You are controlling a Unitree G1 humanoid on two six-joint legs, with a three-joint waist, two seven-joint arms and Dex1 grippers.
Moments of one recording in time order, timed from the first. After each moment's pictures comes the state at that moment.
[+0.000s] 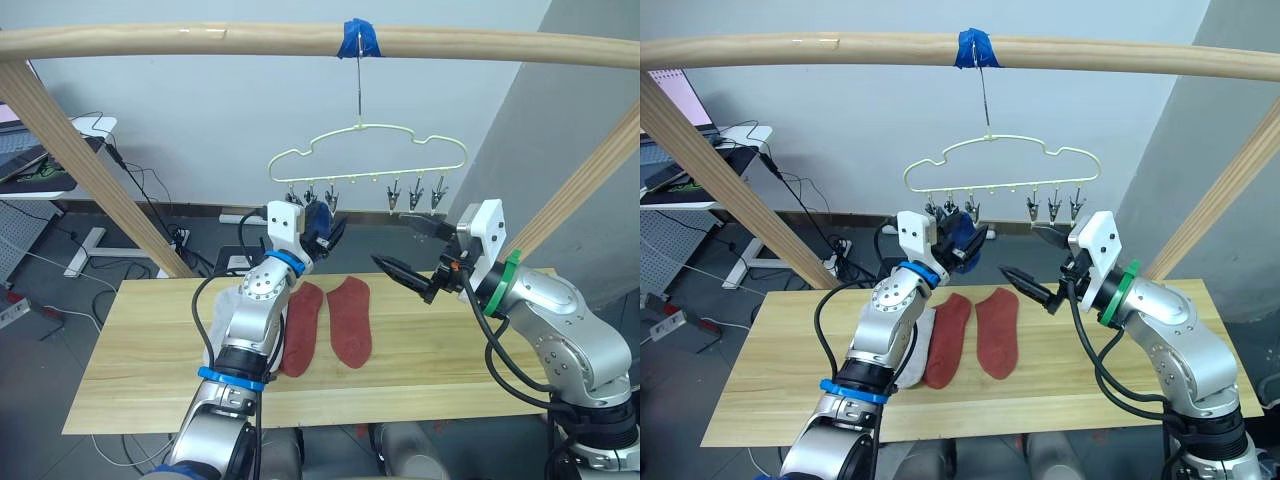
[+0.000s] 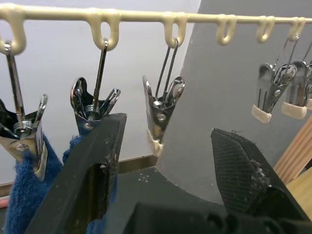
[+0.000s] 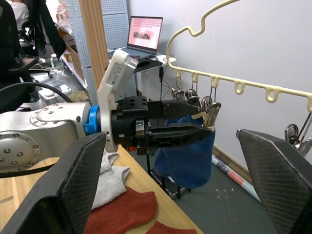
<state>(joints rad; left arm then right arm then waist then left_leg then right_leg) -0.54 0.11 -0.06 0.33 -0.14 -0.03 -0.35 -0.29 -0.49 -0.02 -0.56 0.52 0.63 0.62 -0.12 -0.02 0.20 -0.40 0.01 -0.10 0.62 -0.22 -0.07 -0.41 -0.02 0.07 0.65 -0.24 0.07</state>
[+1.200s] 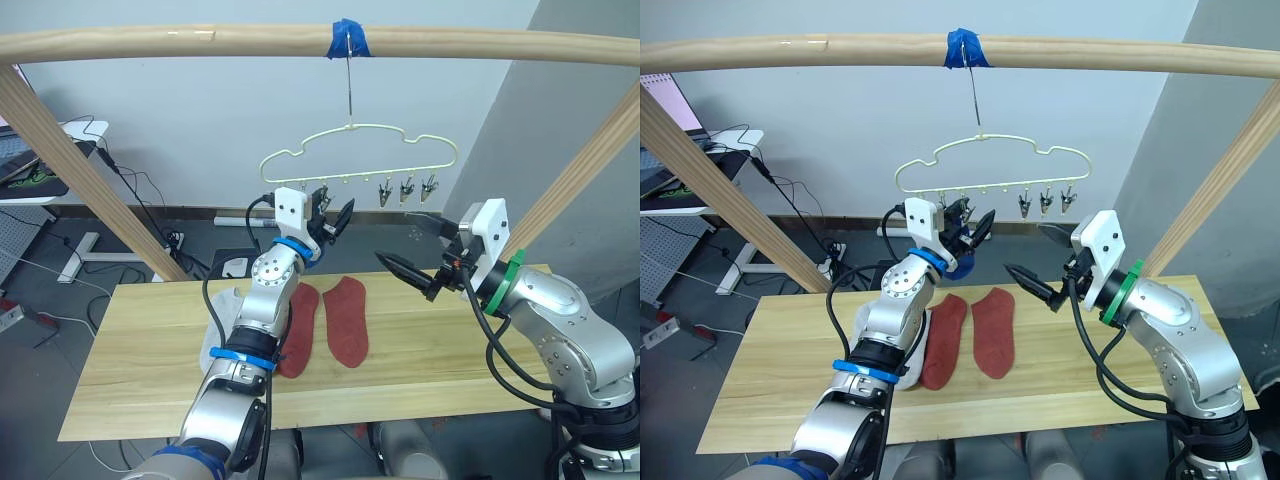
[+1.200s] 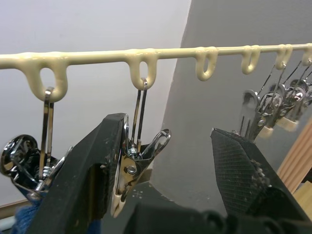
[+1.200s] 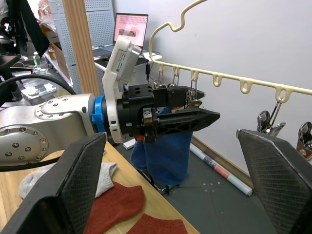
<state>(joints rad) -0.64 0.08 -0.05 0.48 -0.13 -0.14 -0.36 -0.29 -0.51 -0.02 -0.56 0.52 0.62 0.59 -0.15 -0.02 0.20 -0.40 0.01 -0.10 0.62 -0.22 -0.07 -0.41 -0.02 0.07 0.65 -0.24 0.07</state>
